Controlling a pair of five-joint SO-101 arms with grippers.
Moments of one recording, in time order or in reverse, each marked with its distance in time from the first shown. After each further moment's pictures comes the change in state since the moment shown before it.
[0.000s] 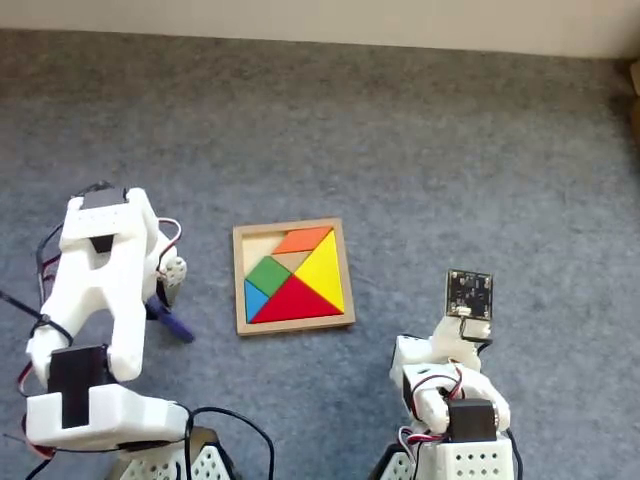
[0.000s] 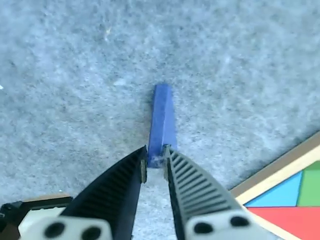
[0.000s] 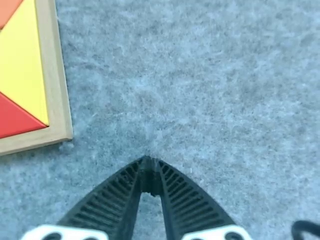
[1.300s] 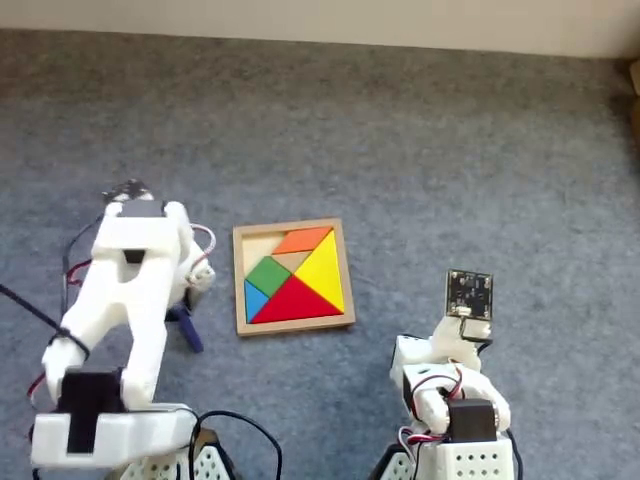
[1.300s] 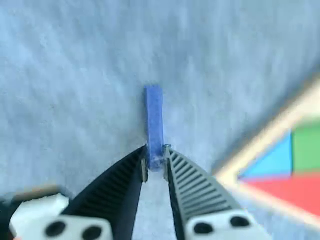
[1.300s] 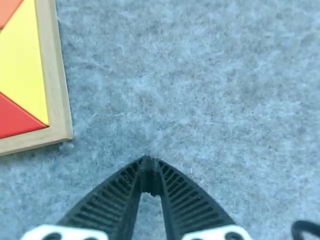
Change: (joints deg) left arm 13.2 -9.2 6.9 -0.8 4.2; right arm 0.0 0.0 0.0 0.0 0.0
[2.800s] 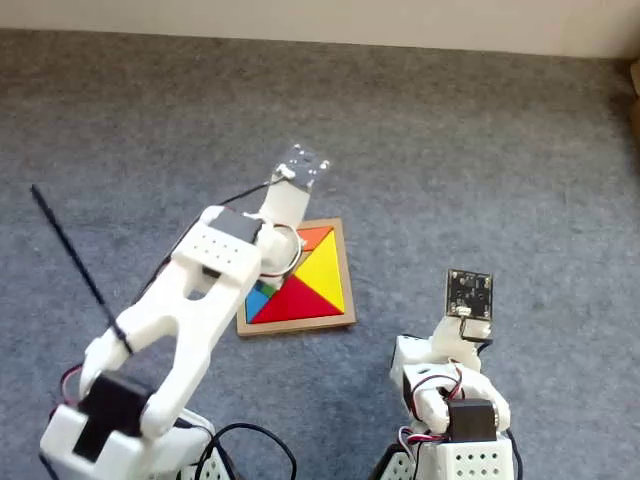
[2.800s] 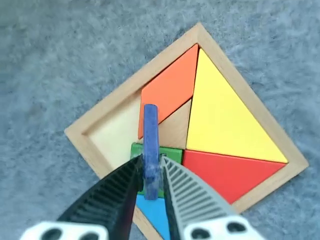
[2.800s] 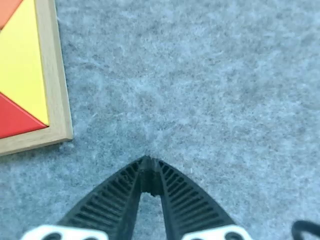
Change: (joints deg) left arm 20.7 1.2 -3.8 -22.8 -45.8; right arm 0.0 0.0 0.0 0.0 0.0
